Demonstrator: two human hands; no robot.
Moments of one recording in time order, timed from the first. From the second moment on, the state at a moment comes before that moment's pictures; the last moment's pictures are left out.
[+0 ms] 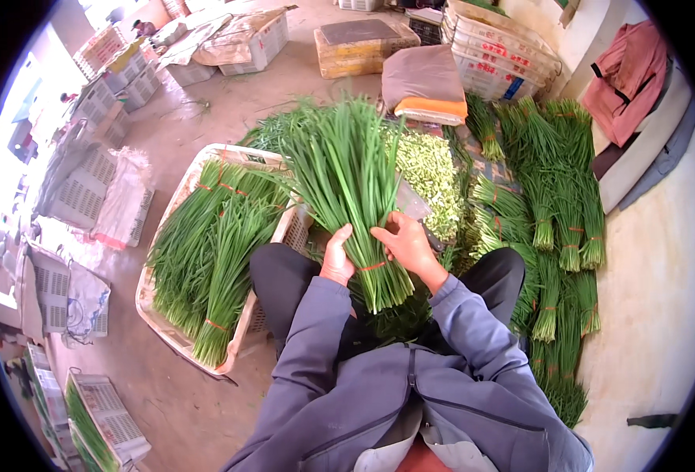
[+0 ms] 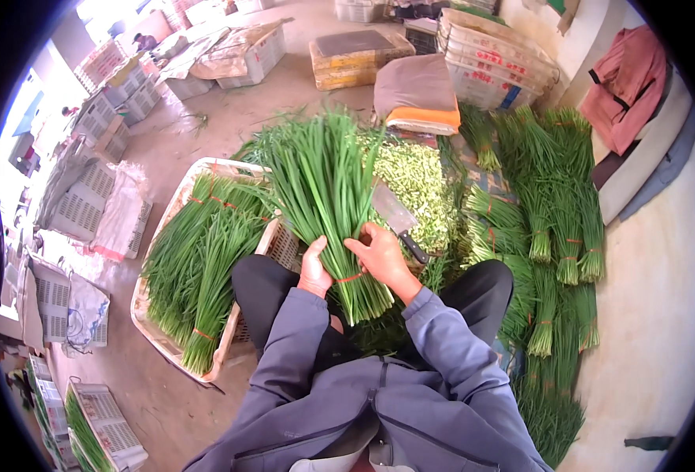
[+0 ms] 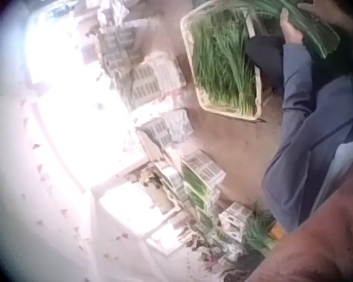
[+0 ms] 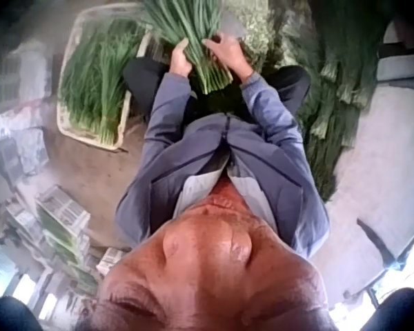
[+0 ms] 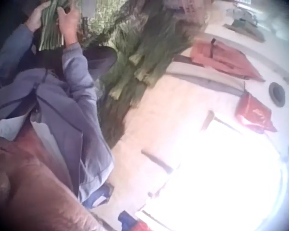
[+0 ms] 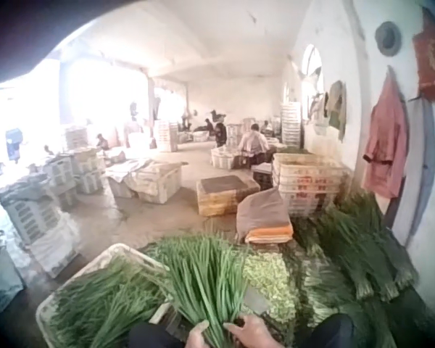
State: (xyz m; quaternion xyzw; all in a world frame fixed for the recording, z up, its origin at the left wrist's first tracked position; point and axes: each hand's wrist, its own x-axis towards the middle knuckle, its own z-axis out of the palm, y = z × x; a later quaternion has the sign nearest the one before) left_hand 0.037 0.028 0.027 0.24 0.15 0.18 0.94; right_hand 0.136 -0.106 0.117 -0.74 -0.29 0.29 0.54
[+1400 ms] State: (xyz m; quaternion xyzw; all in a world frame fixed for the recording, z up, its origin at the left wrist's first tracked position) left_hand 0.040 -0.005 0.029 0.46 0.15 0.15 0.86; right_hand 0.229 -0.097 0.210 -0.78 -0.54 0.07 0.31
